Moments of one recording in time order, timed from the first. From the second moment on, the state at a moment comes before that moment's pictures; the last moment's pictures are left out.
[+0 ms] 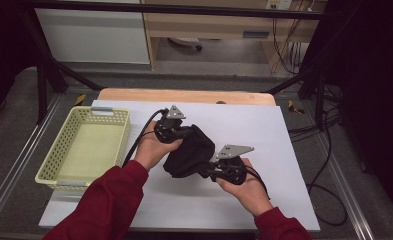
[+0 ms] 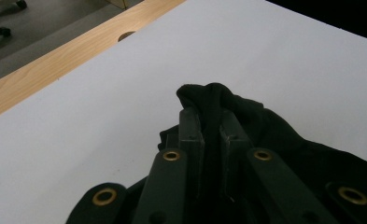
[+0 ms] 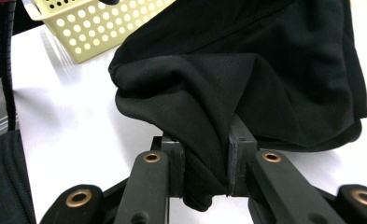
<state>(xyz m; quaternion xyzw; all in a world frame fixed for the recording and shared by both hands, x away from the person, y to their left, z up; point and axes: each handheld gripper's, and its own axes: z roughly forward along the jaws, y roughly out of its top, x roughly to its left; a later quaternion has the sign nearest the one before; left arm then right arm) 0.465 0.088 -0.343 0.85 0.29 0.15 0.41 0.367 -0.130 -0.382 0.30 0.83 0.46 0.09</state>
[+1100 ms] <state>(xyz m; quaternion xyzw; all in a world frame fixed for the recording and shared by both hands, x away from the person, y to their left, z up) 0.468 0.135 -0.320 0.84 0.31 0.16 0.42 0.385 -0.092 -0.363 0.28 0.84 0.47 0.07</state>
